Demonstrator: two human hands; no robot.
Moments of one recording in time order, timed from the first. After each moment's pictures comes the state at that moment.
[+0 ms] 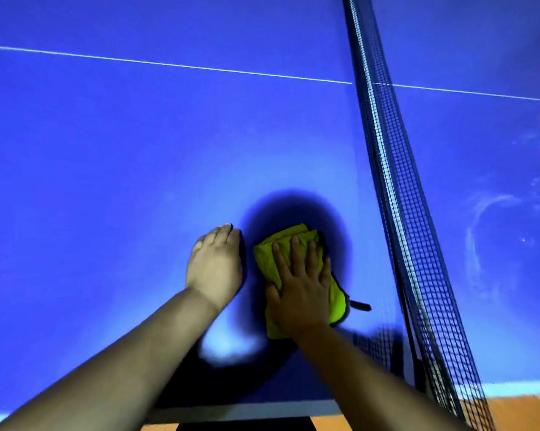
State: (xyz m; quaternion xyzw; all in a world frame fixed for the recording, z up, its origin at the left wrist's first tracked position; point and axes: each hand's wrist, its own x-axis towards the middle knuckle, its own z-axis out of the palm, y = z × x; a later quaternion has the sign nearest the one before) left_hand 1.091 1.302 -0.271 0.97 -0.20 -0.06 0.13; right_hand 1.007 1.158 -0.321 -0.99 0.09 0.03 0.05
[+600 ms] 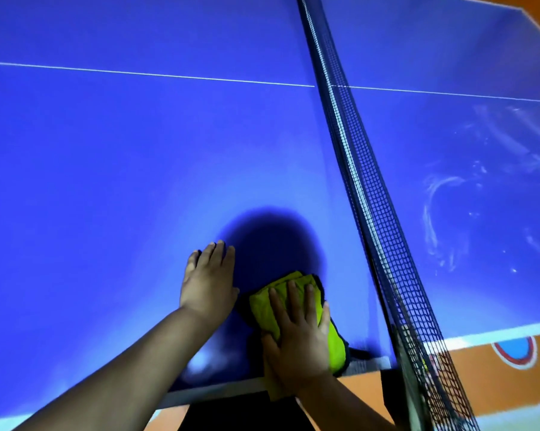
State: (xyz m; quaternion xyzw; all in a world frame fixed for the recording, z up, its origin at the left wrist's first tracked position) left_hand 1.037 1.310 -0.260 0.95 -0.24 -0.18 0.01; right_hand 0.891 1.175 -0.310 -0.98 0.13 0.10 0.07
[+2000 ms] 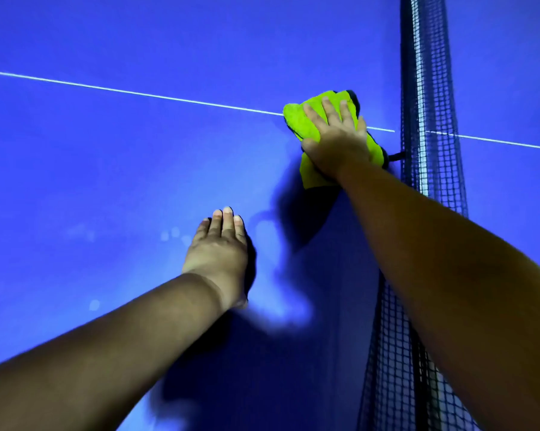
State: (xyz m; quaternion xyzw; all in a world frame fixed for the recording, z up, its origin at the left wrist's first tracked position) left_hand 1.322 1.169 -0.280 0.91 -0.17 -0.32 -0.18; right_hand 1.477 0.956 -0.338 -1.00 0.03 0.03 0.07
